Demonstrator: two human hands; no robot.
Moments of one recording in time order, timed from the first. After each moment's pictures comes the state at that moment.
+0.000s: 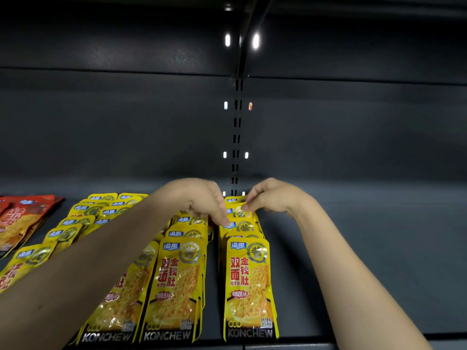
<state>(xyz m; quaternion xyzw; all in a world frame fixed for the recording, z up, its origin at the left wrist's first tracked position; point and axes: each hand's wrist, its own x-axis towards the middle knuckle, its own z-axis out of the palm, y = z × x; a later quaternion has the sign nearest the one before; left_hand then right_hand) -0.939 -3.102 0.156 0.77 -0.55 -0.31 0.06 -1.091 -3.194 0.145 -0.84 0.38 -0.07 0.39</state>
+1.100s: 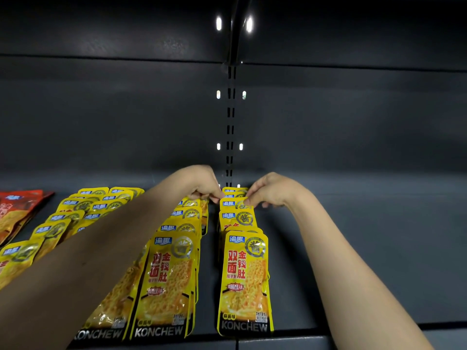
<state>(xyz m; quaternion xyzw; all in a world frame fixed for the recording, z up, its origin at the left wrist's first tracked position) -0.919 -3.154 0.131 0.82 -0.46 -0.32 0.13 -1.097 -3.202 0.141 -0.82 0.42 -0.05 0.39</state>
